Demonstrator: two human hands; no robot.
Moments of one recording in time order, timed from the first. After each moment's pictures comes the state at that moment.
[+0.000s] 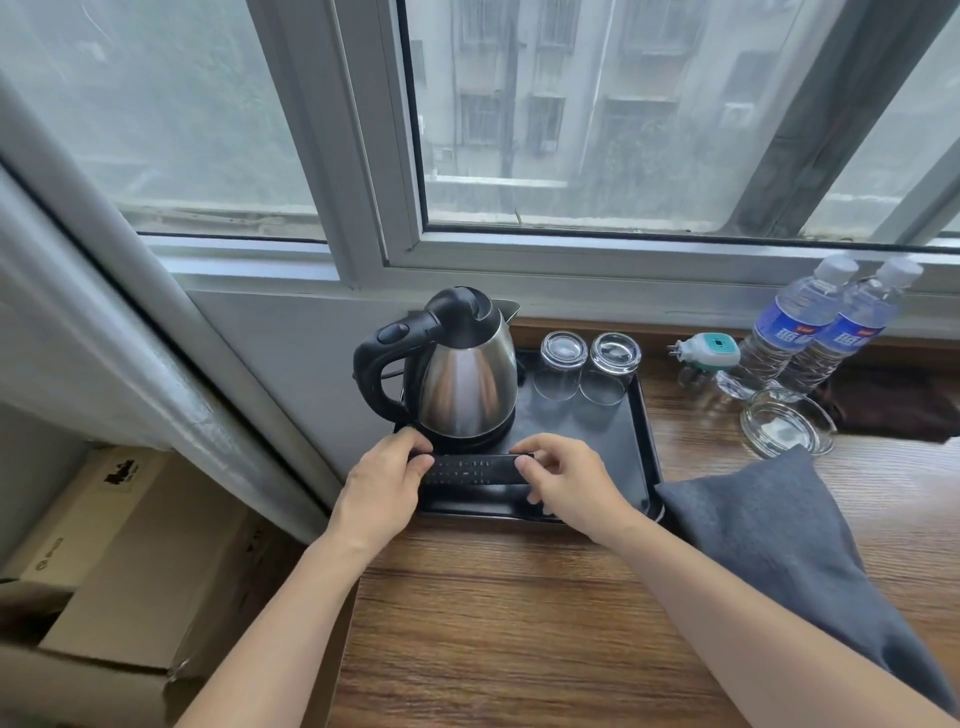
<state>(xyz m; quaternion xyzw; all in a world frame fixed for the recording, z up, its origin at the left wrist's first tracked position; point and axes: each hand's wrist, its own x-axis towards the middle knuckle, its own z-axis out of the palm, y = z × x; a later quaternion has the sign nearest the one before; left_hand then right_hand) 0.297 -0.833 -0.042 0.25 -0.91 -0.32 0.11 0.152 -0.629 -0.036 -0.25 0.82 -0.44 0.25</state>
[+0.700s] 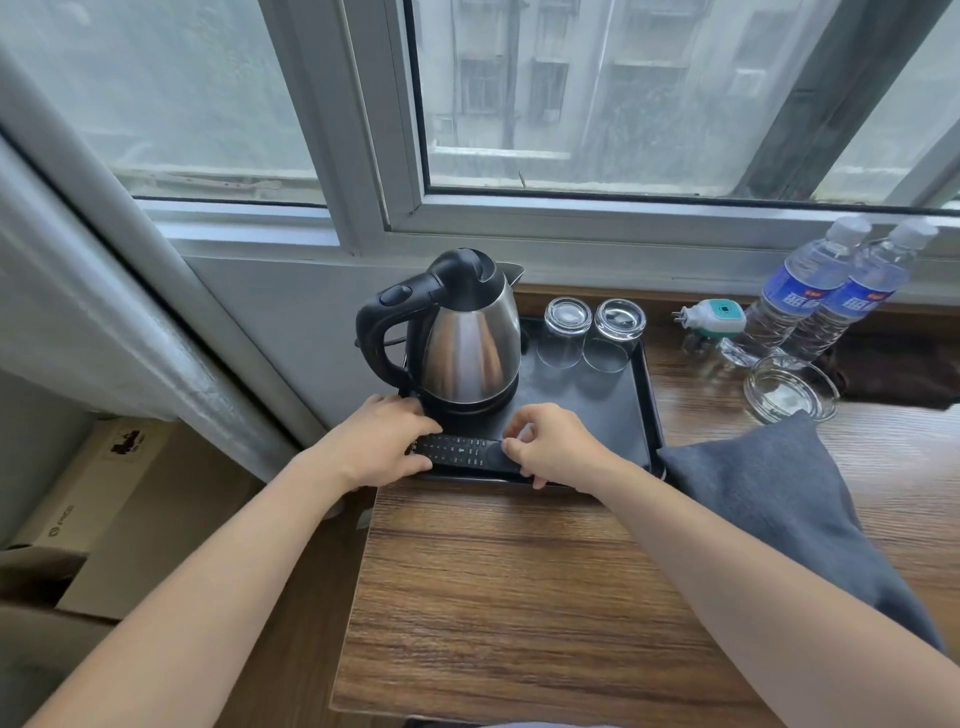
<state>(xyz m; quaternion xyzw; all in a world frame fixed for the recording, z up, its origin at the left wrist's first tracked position) 0.283 -0.874 -0.031 0.01 -0.99 -0.08 -0.11 0.150 -0.653 -0.036 -0.28 0.86 -0.28 0.31</state>
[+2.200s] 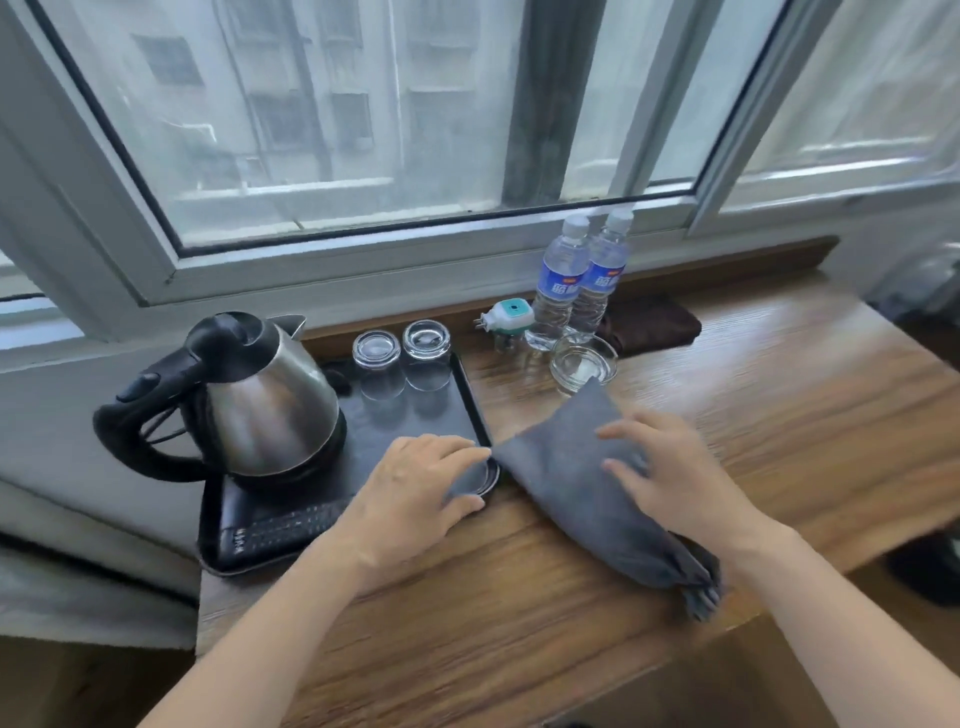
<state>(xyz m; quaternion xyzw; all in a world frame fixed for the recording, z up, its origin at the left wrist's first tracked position) 0.203 -0.693 -0.023 -0.18 -0.95 -0.23 0.08 0.134 -0.378 0.011 -0.24 0.94 -0.23 -0.04</state>
